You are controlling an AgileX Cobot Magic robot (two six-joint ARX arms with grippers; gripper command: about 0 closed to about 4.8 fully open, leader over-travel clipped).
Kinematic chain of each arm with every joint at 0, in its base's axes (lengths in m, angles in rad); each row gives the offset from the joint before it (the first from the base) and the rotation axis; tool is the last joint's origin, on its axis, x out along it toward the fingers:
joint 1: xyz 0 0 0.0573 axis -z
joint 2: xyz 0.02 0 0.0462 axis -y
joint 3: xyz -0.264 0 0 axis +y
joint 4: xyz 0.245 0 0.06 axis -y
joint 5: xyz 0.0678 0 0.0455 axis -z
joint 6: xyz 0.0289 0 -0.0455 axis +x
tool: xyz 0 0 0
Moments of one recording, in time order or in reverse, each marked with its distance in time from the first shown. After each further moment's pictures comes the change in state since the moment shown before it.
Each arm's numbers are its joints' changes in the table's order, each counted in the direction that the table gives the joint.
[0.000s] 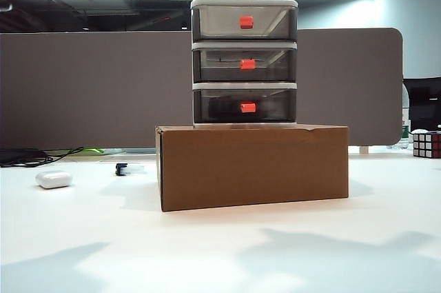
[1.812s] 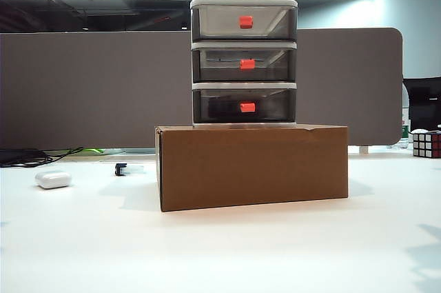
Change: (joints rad) left arm -0.885 0.090 0.226 0.188 0.585 0.082; right arm 0.320 0.401 0.413 0.028 0.082 -0.003
